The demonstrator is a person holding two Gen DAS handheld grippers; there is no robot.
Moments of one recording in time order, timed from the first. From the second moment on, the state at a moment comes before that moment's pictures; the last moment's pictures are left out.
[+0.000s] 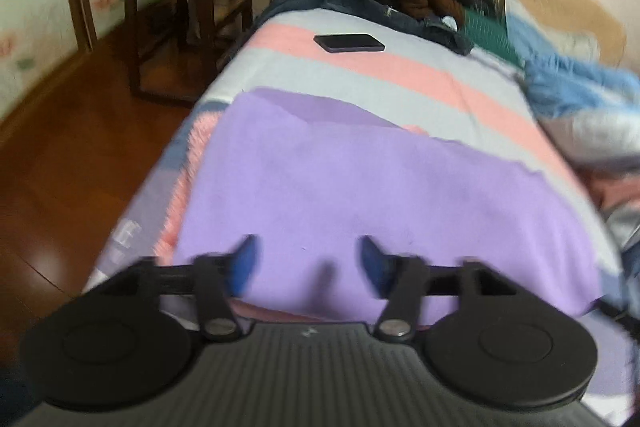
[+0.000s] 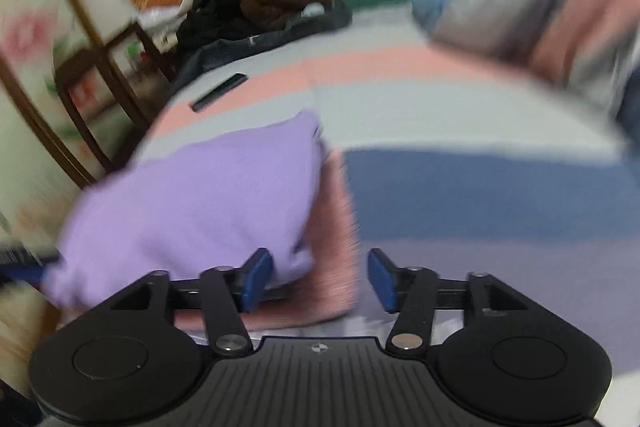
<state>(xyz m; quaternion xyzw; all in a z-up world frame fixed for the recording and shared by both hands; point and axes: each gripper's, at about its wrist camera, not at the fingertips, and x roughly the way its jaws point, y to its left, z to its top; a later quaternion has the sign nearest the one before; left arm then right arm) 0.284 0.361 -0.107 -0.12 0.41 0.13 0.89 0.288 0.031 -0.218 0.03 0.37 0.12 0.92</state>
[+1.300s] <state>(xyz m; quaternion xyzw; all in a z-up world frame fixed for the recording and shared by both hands) 0.382 0.320 -0.174 -0.01 0.51 0.09 0.86 0.414 0.144 -0.272 -0.05 0.41 0.25 0.87</state>
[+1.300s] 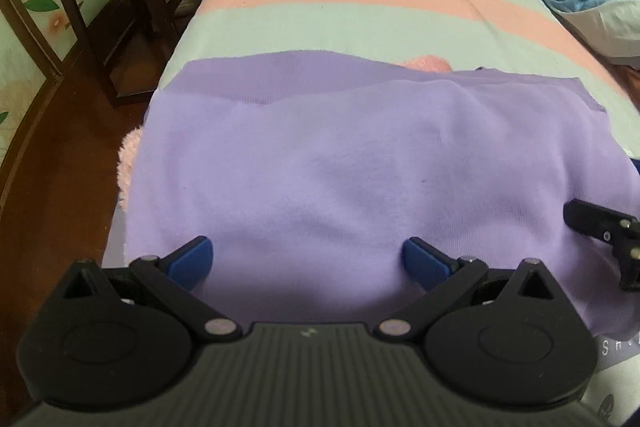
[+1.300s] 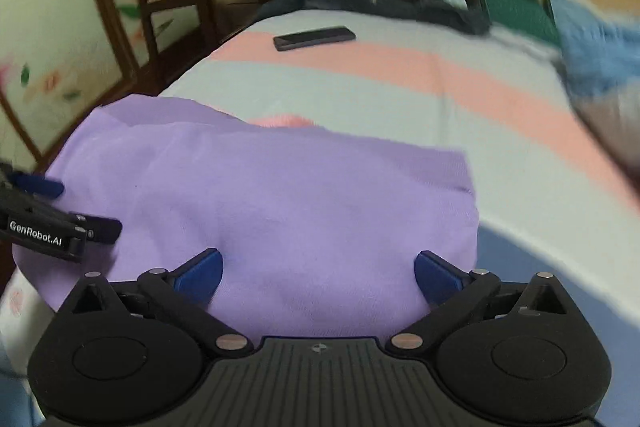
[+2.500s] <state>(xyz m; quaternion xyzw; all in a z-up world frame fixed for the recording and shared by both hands) 0.002 0.054 0.199 -0.01 0.51 0.06 0.86 0.070 -0.082 0.028 -0.04 0.45 0.11 0.89</state>
